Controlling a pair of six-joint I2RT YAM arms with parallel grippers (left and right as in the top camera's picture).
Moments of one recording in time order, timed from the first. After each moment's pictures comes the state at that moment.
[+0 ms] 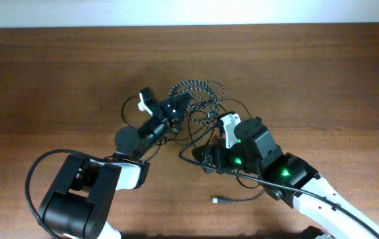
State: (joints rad) left arm -0.30 1.75 0.45 1.52 0.53 -1.86; right arm 0.66 1.19 0.79 -0.32 -0.27 0.46
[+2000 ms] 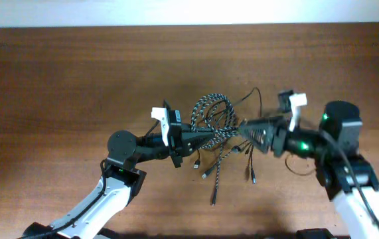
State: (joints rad) left arm -0.37 1.30 0.46 1.05 1.00 -0.46; right arm 0.06 1.04 0.79 -0.29 -0.98 0.43
